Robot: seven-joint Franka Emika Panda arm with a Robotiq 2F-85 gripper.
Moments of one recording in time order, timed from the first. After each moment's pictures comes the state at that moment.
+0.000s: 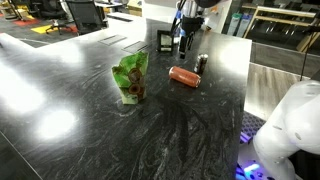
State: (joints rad) arm -0.03 -0.35 -0.11 -2.29 -0.12 1.98 -0.33
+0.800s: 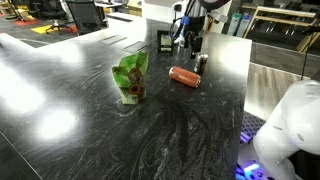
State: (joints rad) arm 0.01 -0.39 -0.13 -2.31 -0.21 1.96 -0.92
